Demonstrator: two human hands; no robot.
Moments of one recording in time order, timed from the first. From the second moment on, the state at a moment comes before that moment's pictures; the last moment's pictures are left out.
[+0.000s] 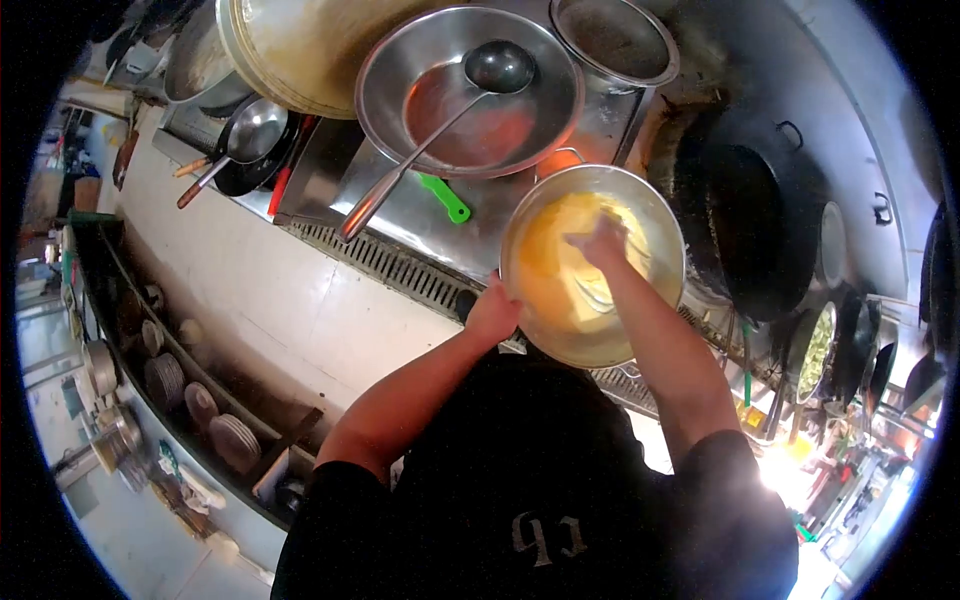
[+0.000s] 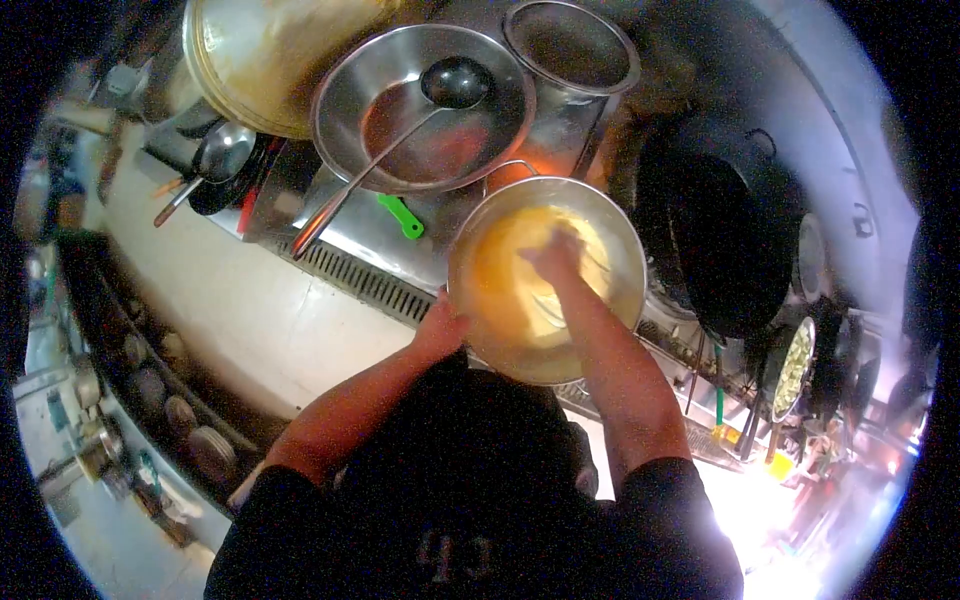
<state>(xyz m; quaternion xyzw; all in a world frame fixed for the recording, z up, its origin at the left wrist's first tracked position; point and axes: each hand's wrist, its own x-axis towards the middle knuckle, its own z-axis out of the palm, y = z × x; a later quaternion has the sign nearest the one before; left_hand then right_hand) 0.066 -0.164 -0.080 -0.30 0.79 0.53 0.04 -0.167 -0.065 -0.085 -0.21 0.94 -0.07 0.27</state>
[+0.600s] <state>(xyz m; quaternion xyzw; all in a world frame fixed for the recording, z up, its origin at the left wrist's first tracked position) 0.057 -0.163 -0.044 -0.37 0.75 0.54 0.10 -0.118 -0.089 -0.076 -0.48 0.83 0.03 0.28</state>
